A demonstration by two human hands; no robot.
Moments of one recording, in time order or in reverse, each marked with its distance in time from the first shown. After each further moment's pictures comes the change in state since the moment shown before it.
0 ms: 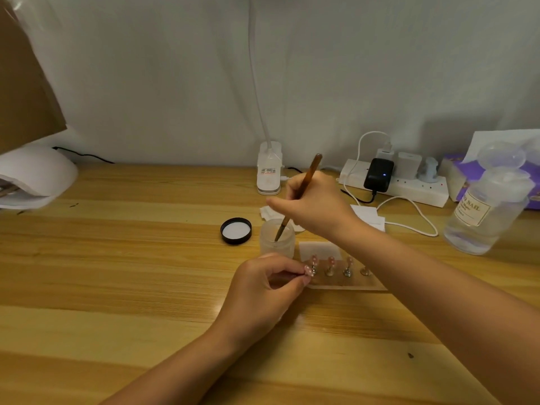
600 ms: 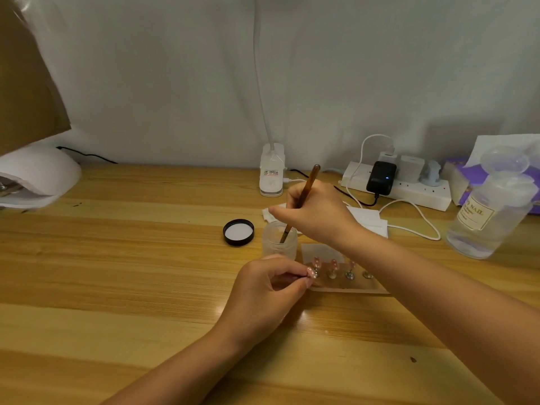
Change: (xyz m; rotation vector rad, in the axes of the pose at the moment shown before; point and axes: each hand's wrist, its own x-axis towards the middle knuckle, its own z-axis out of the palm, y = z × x) left_hand 0.000 0.001 -0.001 -0.011 -0.022 0.005; right_hand -0.002 0.003 0.004 -0.042 -0.050 0.037
